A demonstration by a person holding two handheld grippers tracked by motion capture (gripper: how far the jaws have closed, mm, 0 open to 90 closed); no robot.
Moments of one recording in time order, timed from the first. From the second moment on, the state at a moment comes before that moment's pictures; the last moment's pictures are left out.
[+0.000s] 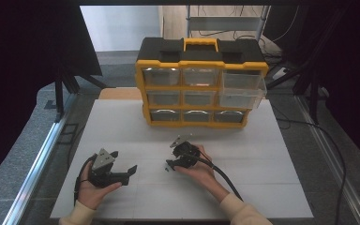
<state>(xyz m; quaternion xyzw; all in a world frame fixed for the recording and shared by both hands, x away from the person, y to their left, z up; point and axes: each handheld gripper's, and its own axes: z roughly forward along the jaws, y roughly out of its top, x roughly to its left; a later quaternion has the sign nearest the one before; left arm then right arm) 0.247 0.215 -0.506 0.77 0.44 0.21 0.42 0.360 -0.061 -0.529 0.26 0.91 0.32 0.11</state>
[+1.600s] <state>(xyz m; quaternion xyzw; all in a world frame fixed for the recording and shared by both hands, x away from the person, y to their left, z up) 0.246 0.215 -0.503 0.76 0.44 0.21 0.42 0.345 -0.112 -0.450 0.28 0.84 0.47 0.06</state>
